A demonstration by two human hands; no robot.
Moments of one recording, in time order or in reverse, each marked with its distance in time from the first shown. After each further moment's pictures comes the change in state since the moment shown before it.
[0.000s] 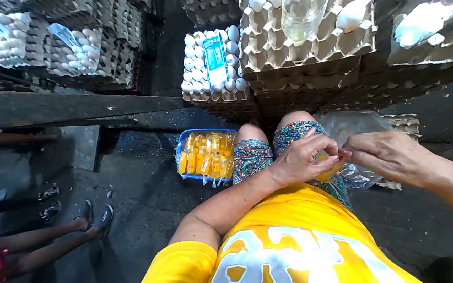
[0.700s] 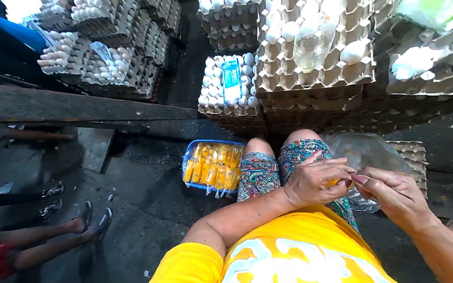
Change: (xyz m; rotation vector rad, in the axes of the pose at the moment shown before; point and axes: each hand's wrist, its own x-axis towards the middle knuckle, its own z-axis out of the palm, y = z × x) left_hand -0.016 -0.002 0.028 0.059 0.159 0.162; right_hand -0.028 -0.029 0.045 0.568 0.372 0.201
